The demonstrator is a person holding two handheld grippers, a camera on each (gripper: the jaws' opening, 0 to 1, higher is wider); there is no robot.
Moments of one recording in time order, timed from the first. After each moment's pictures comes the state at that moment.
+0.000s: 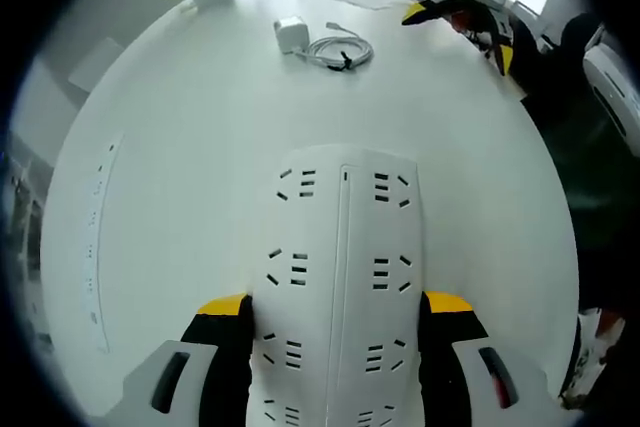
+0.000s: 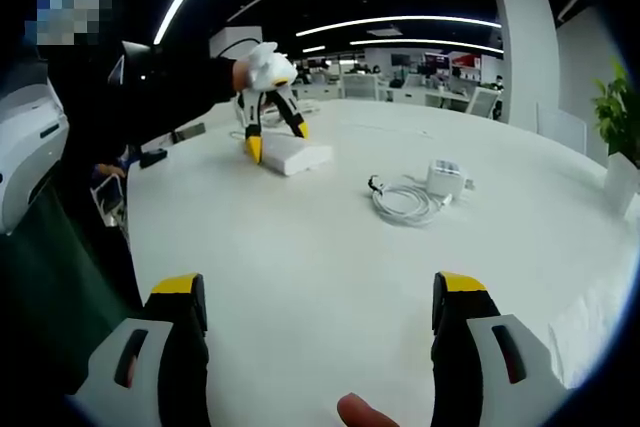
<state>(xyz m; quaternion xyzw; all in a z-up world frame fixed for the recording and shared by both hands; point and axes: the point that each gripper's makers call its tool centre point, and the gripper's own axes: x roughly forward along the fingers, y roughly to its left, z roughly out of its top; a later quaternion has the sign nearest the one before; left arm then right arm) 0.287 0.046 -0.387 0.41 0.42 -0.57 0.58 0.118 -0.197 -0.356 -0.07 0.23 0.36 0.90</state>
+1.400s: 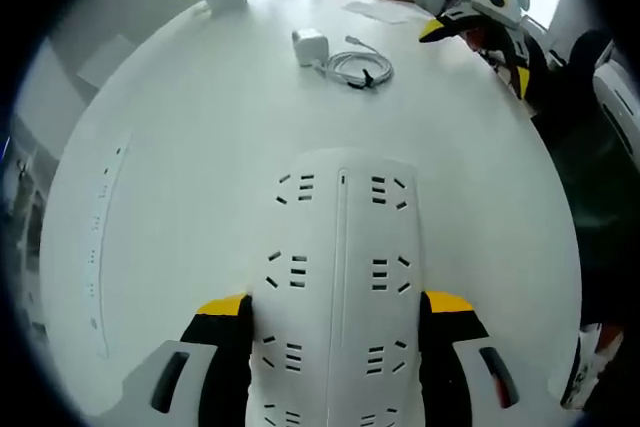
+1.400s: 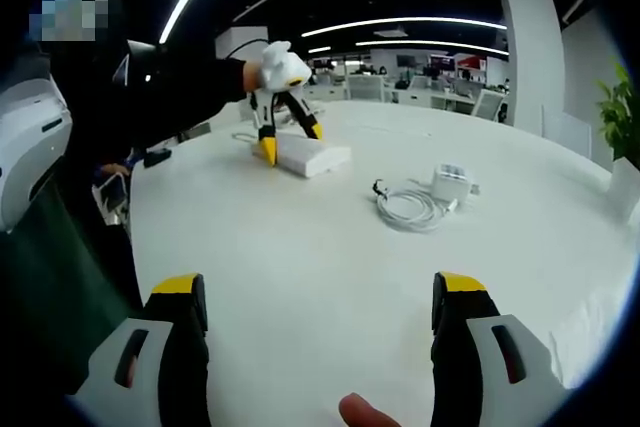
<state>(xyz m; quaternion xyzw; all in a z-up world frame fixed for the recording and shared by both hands) 0.298 0.027 -0.387 0.38 0.42 -0.57 0.60 0.120 -0.192 -0.355 -0.08 0.22 0.37 0.90</state>
